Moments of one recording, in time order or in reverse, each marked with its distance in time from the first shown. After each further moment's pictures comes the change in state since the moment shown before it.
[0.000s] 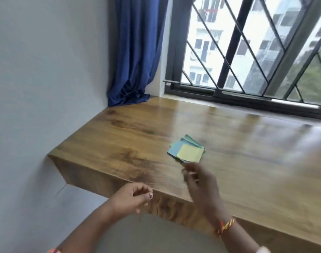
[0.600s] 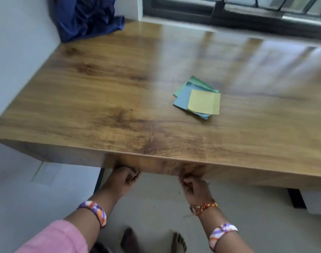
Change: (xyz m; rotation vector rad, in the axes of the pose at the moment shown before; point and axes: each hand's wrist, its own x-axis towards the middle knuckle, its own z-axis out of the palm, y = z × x) left_hand 0.111 -0.139 -0.010 -0.968 0.210 -0.649; right_hand -0.071 0.130 0.134 0.933 0.312 1.192
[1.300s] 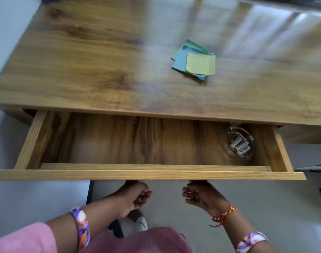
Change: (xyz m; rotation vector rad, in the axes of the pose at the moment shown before) left_hand -0.098 -0.064 -0.068 0.802 -0.121 -0.279; right_hand -0.118 0.038 -0.056 -0.496 -0.058 0.285
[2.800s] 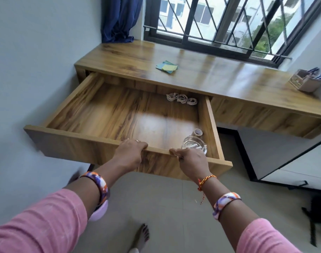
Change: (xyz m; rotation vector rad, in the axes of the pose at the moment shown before) left_hand -0.170 -0.225 0.116 1.232 0.750 0.949; right_hand -0.210 0.185 -0.083 -1.278 0.541 -1.087
